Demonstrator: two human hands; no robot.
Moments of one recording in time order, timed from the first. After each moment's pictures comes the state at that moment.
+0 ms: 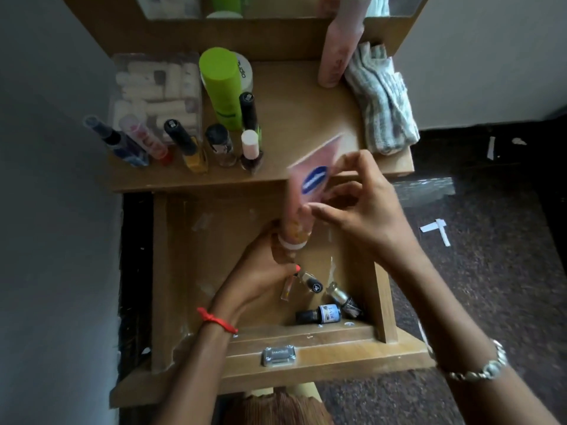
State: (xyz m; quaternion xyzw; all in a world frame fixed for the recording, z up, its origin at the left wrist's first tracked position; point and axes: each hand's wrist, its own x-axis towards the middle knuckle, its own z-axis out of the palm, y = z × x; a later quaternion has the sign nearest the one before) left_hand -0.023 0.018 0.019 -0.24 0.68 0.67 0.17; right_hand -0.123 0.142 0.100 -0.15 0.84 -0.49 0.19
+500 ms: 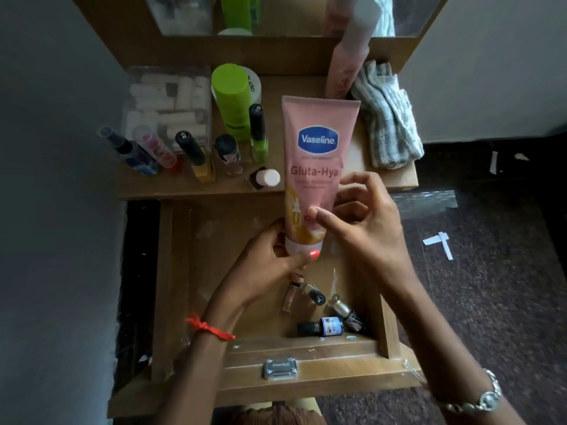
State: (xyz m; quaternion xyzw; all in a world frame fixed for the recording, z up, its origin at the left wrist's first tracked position) left_hand -0.037 0.012 0.059 -0.21 0.62 0.75 0.15; right_hand -0.112 0.137 0.094 -0.08 0.81 -0.55 0.16
